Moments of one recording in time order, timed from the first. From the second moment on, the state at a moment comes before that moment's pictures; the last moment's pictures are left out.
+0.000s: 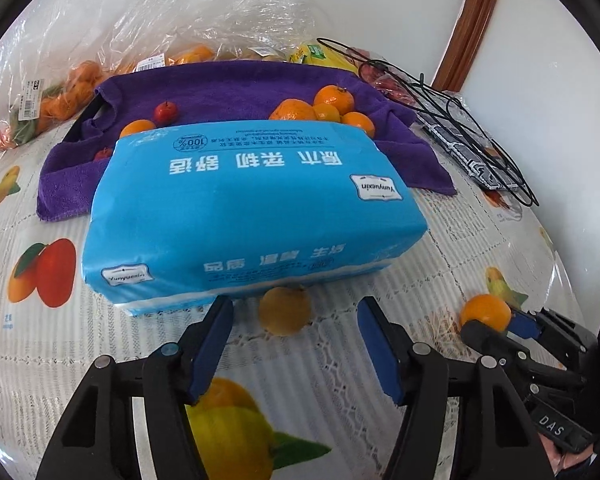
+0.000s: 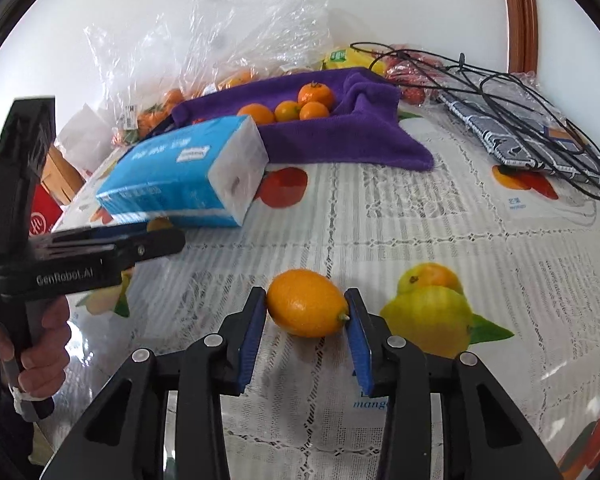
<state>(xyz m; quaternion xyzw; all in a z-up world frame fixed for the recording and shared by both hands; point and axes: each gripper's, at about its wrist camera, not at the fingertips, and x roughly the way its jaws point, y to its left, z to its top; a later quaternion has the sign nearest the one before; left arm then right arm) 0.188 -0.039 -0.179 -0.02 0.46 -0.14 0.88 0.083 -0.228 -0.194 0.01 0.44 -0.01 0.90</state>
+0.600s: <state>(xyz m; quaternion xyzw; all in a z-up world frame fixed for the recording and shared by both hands) 0.180 -0.022 -0.178 -0.04 0.47 -0.12 0.88 0.079 -0.219 -0.193 0.03 0.44 0.01 0.90</state>
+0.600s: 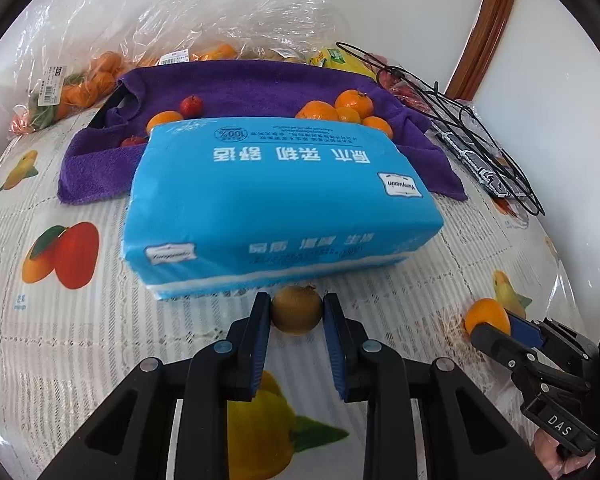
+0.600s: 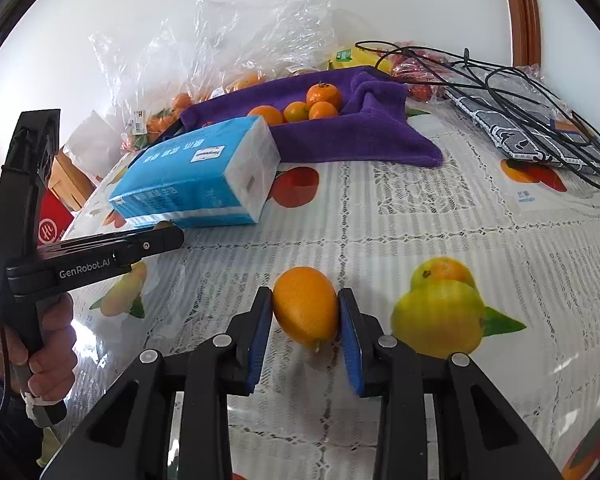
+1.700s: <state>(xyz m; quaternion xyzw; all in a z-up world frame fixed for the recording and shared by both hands) 0.137 0.015 -0.155 -0.06 0.45 -0.13 0.88 0.068 -0.177 -0.196 0.02 0.45 0.00 0.89</state>
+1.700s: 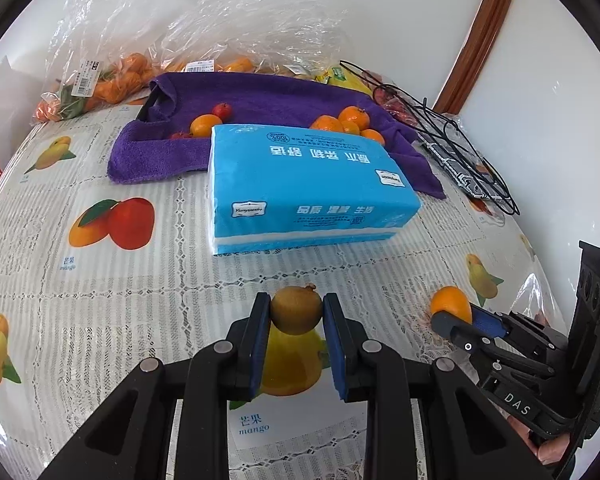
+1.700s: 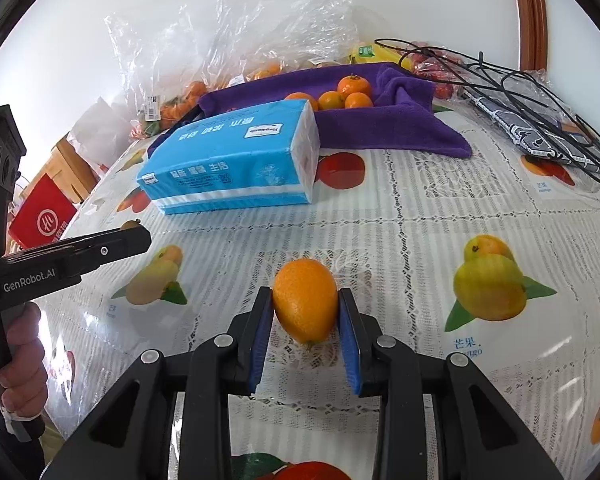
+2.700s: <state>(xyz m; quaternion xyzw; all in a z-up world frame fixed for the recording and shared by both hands) 0.186 0.027 -0.095 -0.06 0.42 -0.13 0.90 0.141 -0.178 -0.114 -0.01 0.39 0.01 0.92</state>
